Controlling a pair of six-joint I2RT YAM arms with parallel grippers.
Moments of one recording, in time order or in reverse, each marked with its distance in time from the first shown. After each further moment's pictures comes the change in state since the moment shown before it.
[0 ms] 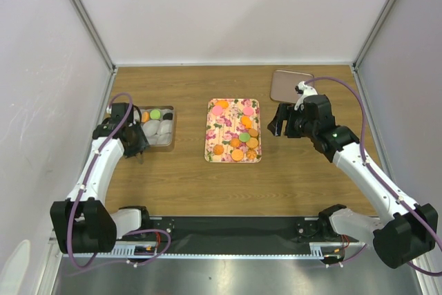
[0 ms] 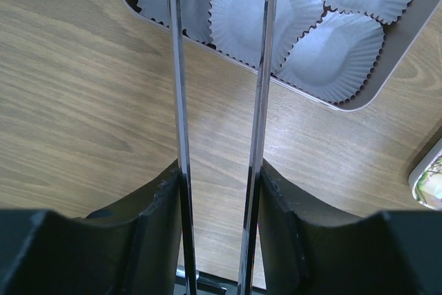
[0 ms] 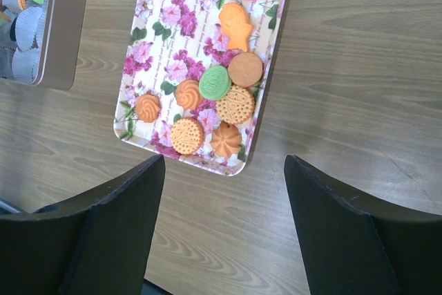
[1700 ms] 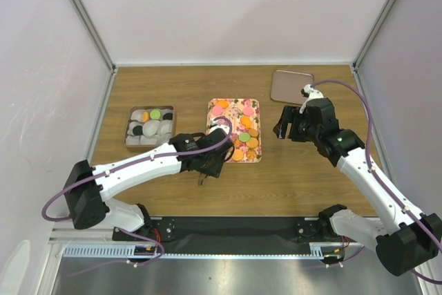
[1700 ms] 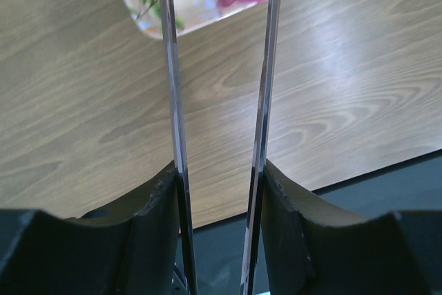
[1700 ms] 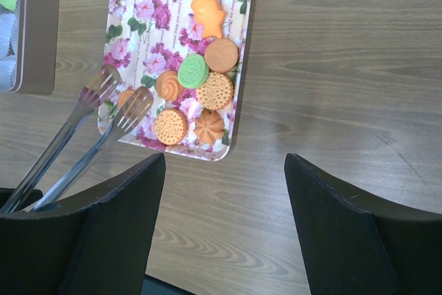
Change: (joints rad) left arm -1.055 0.225 0.204 -0.040 -0.135 -0.170; right arm 0.009 -0.058 0.000 -0.095 0.091 0.036
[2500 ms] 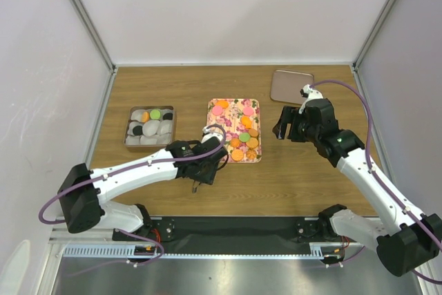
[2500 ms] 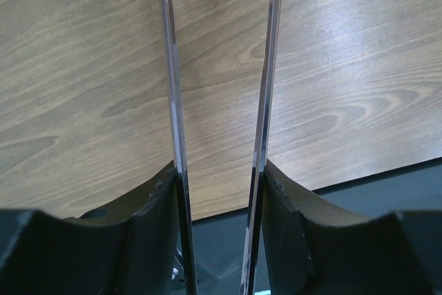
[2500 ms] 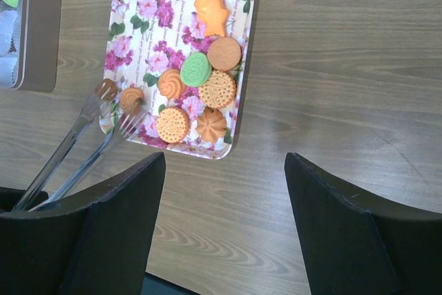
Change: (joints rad) left arm 0.000 -0.062 -0.139 0.007 -0.006 -0.055; right arm 0.014 -0.004 0.000 0.000 0.008 0.000
